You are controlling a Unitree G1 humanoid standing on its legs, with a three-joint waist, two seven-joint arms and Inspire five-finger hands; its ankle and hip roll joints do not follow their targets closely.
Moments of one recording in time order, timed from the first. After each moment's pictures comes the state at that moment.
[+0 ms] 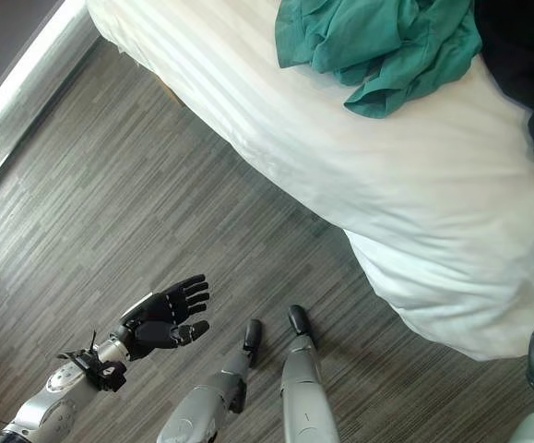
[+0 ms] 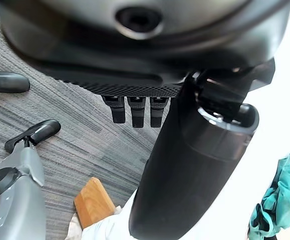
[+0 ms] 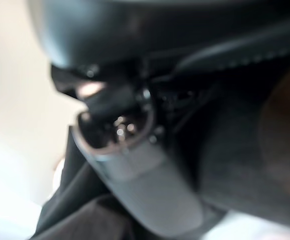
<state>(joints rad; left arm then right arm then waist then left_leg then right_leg) 0.06 0.60 -0.43 0.14 -0.82 -0.08 -0.35 -1.01 -1.20 0.20 1.32 0.29 -0.19 -0.09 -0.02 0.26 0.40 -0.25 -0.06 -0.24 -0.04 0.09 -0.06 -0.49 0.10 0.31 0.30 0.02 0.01</state>
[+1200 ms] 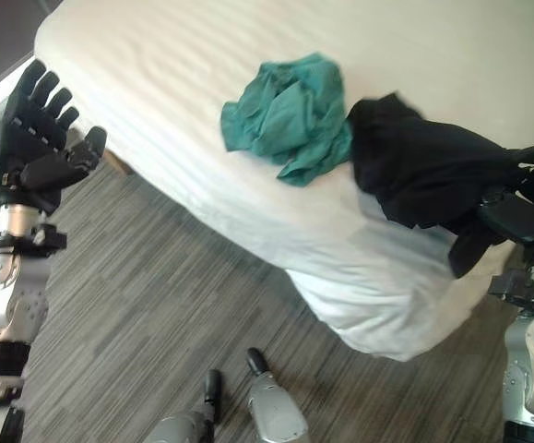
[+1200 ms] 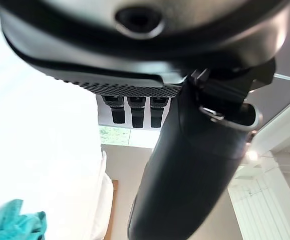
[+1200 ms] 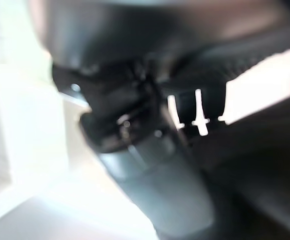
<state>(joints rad) -0.61 0.60 -0.06 0.34 -0.68 -0.27 0.06 0.04 -0.75 -0.47 -0.02 0.51 -0.21 -0.06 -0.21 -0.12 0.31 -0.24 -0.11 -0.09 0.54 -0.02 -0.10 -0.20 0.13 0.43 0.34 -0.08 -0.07</state>
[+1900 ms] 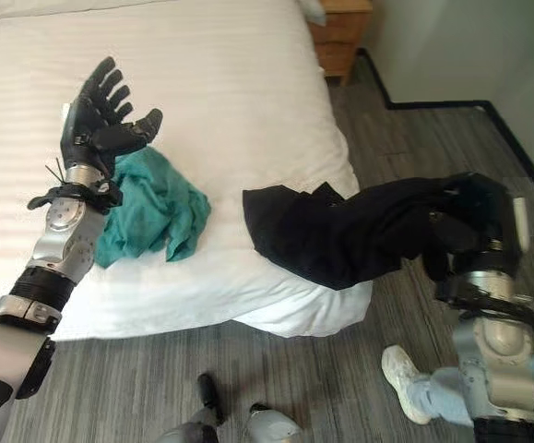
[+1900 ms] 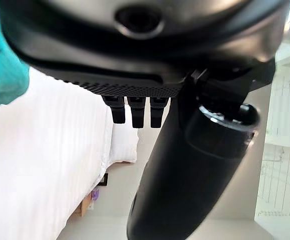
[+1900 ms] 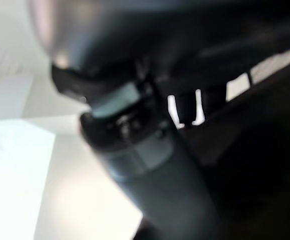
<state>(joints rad) -0.89 0.56 -0.27 0.62 -0.70 -0.26 0.18 -0.05 -0.77 -0.18 0.03 0.68 -0.24 -0.10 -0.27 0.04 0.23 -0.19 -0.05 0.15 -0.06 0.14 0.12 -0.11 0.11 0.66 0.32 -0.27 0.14</state>
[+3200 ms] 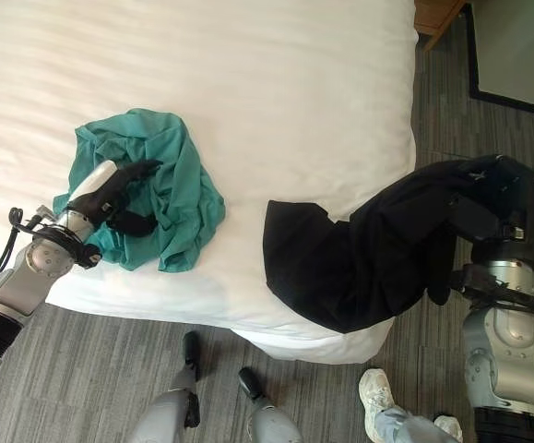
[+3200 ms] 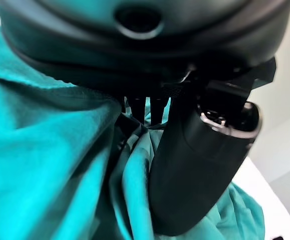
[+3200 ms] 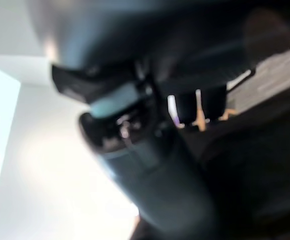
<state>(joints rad) -0.58 0.80 -0.38 0.31 0.08 -0.04 -0.02 -0.03 -0.73 -0.36 0.03 0.60 -0.20 -0.10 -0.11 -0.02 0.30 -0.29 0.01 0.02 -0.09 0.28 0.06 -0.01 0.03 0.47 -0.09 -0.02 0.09</state>
